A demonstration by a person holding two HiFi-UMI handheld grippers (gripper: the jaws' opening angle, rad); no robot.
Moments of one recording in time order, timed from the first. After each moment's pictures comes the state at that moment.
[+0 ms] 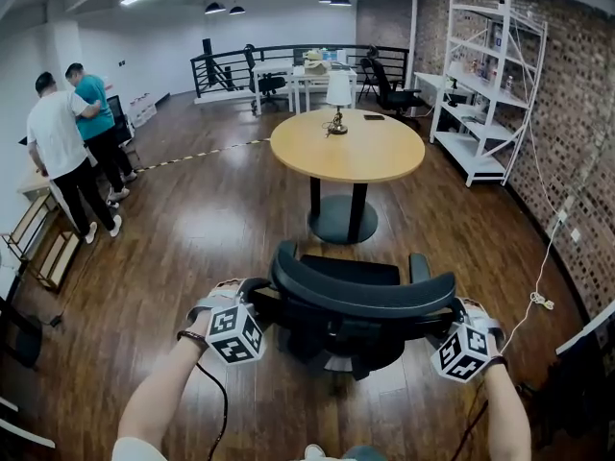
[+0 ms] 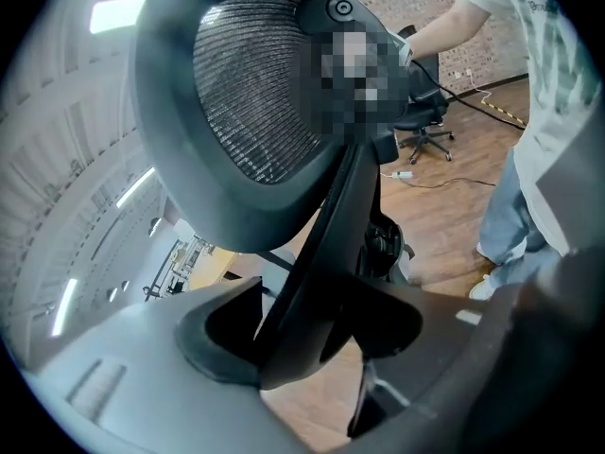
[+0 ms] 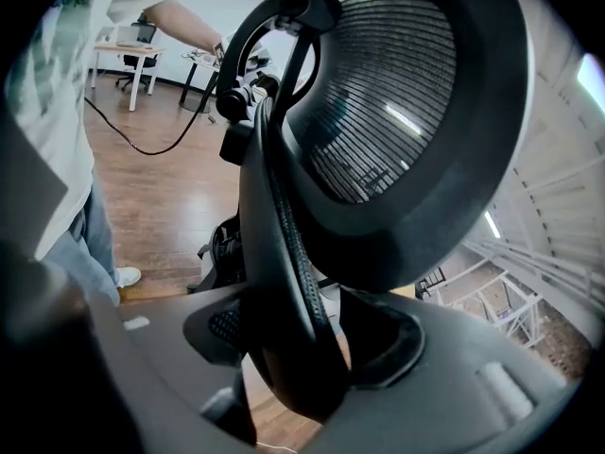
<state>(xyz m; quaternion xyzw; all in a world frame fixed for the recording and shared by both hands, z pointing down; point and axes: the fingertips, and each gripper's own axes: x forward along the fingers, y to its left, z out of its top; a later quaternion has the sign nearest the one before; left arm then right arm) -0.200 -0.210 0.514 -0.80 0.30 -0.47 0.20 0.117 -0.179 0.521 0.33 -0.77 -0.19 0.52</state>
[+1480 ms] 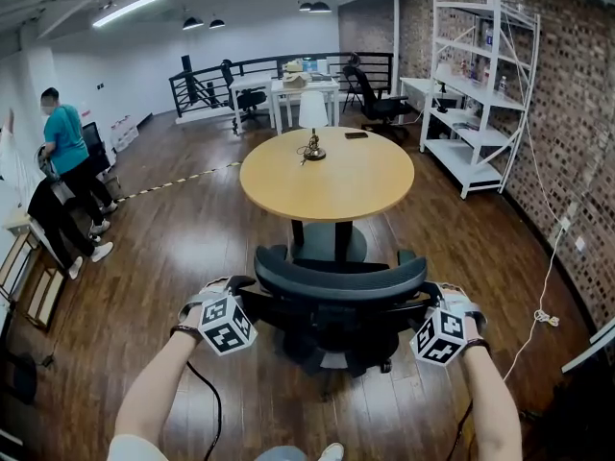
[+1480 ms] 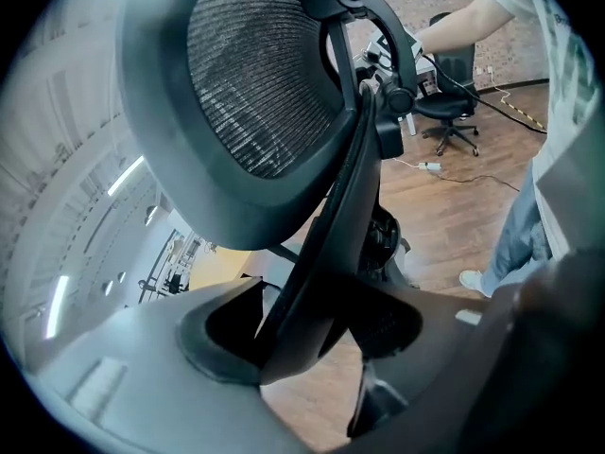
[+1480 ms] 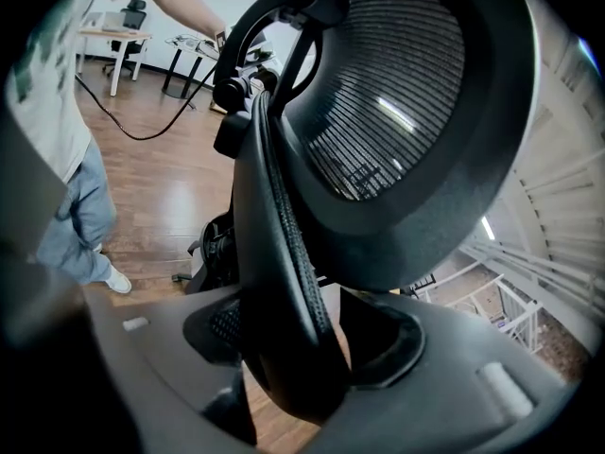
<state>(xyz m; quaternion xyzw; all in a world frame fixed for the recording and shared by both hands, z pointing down) -0.155 -0.473 0.516 -0.79 0.30 -0.50 0.18 0.164 -0.450 0.521 0.34 -0.75 -0.22 0.52</state>
